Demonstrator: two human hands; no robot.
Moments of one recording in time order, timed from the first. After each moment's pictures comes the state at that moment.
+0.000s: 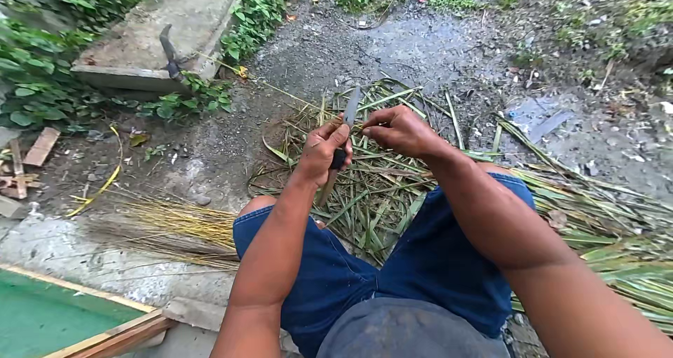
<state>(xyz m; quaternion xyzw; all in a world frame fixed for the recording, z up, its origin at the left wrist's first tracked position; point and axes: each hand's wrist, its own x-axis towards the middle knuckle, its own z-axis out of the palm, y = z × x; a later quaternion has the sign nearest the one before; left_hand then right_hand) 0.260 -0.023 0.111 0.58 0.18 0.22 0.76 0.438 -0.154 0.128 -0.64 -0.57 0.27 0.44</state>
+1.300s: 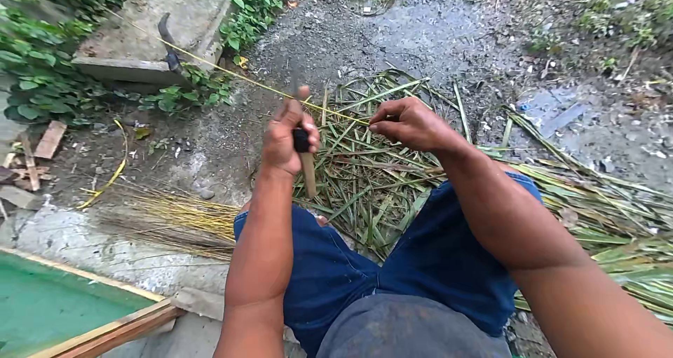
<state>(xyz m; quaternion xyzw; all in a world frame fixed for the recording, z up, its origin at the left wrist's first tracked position) 0.247 0.018 0.115 0.52 0.15 0.28 0.79 0.458 -0.152 0.124 -0.62 -0.59 0.28 0.44</state>
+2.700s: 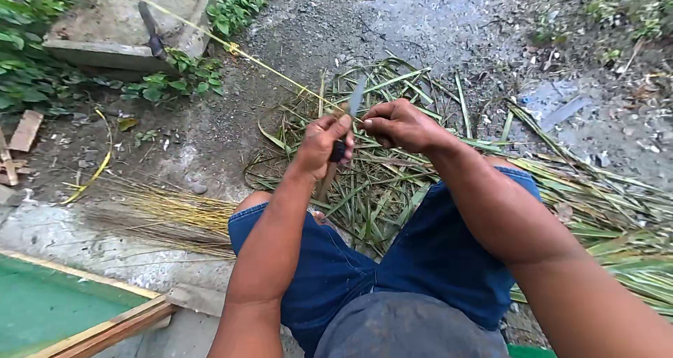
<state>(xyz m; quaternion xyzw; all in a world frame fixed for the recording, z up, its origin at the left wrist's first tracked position) 0.277 -0.007 0.093 0.57 0.20 0.16 0.78 0.455 -0.132 0.104 -0.58 -0.52 0.42 0.48</state>
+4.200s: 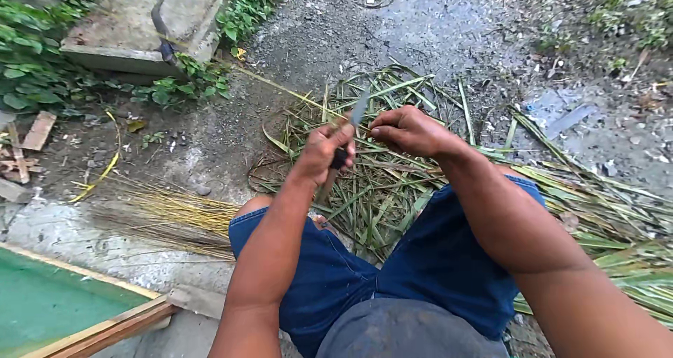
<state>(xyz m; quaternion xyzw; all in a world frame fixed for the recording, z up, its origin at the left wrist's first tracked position) 0.271 -0.005 0.093 0.57 0.19 0.16 0.78 0.464 -0.140 0.111 -0.59 -0.59 0.36 0.42</state>
